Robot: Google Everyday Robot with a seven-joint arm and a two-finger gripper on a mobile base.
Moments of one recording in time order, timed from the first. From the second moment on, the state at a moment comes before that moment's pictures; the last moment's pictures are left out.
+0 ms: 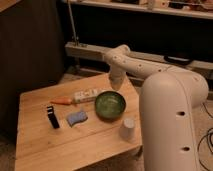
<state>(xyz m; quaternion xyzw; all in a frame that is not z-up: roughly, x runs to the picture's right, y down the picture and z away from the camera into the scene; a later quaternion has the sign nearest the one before) 0.070 -0.010 0.882 -0.27 0.13 0.40 0.87</state>
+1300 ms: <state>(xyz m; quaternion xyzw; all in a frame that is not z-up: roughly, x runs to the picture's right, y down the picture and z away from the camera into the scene) 0.101 0.074 0.752 -0.32 0.03 0.39 0.86</state>
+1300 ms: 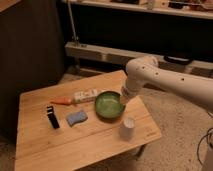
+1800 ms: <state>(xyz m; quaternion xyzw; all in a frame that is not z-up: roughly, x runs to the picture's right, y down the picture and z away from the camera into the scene) 0.119 0.092 0.724 -0.30 0.05 0.40 0.86</state>
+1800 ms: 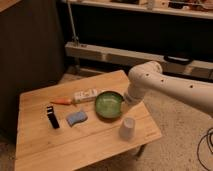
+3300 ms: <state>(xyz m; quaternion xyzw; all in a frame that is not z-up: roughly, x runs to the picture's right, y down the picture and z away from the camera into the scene) 0.132 0.155 0.773 -0.26 0.06 0.44 0.85</state>
